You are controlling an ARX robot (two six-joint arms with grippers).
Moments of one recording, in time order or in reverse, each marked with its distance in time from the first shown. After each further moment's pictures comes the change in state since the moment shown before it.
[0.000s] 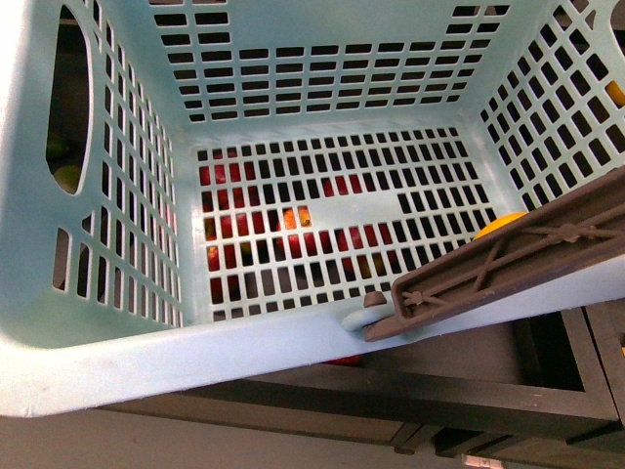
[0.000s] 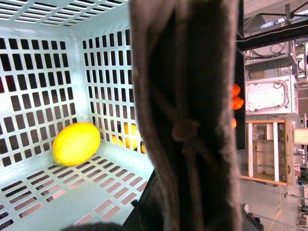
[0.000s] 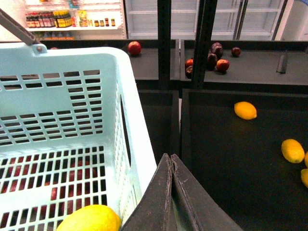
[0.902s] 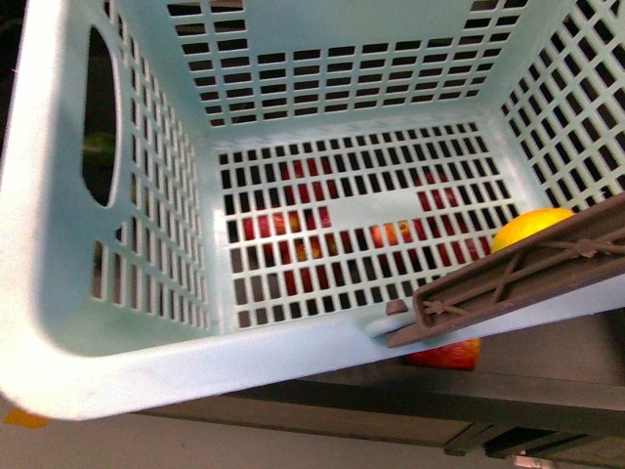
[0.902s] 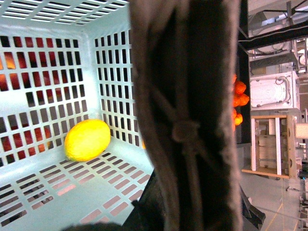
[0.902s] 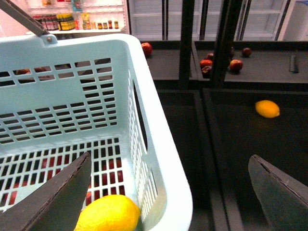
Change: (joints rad) left arm -0.008 0.000 0.000 0.001 0.002 0.000; right arm 0.000 -0.084 -0.030 -0.046 0.003 -0.002
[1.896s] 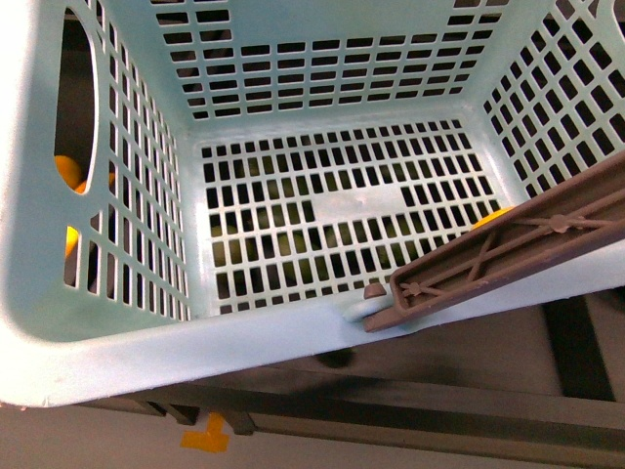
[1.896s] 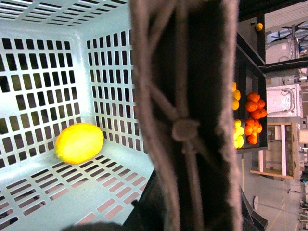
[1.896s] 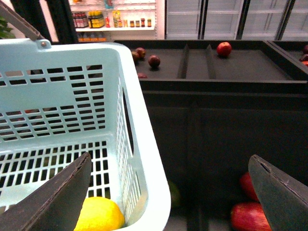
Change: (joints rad) left arm 0.008 0.001 0.000 -0.001 -0.003 0.000; right arm 0.001 -0.002 -0.002 0.000 -0.002 0.000
